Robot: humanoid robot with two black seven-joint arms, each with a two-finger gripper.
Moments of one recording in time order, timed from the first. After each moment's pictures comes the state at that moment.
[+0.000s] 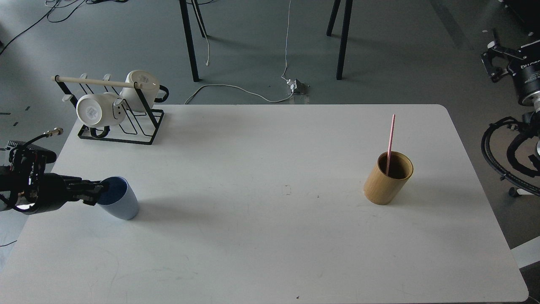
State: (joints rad) left arm -0.73 0.95 -0.16 -1.03 1.75 -0.18 -0.41; right arm 0.69 -0.55 0.99 0.70 0.20 0.49 0.32
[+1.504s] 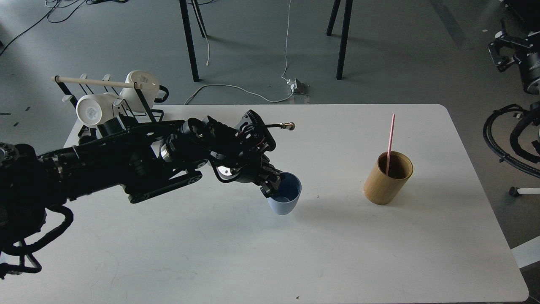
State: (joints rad) left arm -1.15 0.19 -0.05 -1.06 1.99 -0.49 -0.28; right arm 0.81 -0.52 0.92 0.52 0.22 0.49 0.32
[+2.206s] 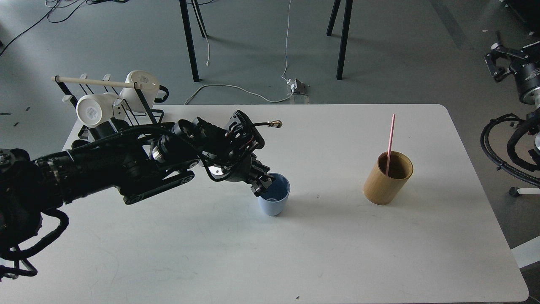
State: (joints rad) left arm -1.12 0.21 -0.06 -1.02 1.98 -0.49 -0.28; right arm 0.78 -0.51 0.92 0.52 0.22 0.49 0.32
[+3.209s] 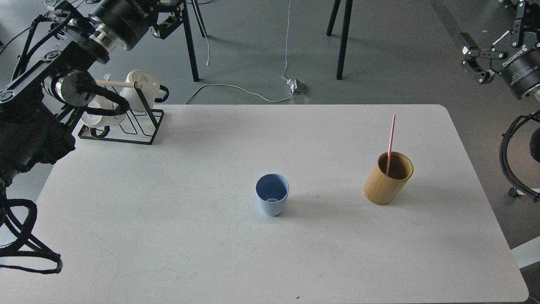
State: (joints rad) left arm -1.02 0.39 -0.75 -0.69 0.12 -0.49 -0.29; right arm 0.70 -0.77 0.84 1.04 -0.29 0.36 0.33
